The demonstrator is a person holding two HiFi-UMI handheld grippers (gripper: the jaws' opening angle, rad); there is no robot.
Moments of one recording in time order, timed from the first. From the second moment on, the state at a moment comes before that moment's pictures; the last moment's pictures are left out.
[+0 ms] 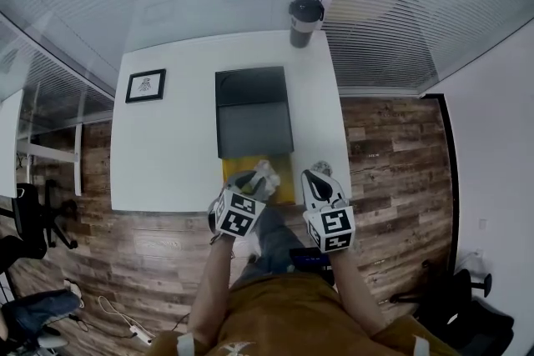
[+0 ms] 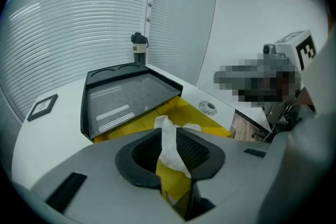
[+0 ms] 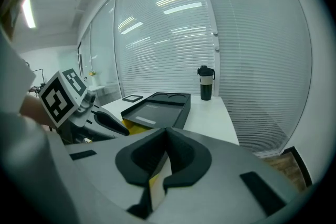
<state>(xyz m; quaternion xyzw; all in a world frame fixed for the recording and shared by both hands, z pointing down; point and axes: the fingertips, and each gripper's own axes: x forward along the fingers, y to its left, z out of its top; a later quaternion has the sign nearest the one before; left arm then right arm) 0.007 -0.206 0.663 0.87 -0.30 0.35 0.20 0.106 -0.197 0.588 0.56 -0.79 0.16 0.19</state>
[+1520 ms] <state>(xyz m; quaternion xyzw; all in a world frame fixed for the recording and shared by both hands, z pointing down) -0.055 -0.194 0.491 0.89 -0.43 0.09 0.14 0.063 -0.158 0.499 0.56 -0.81 0.03 0.16</state>
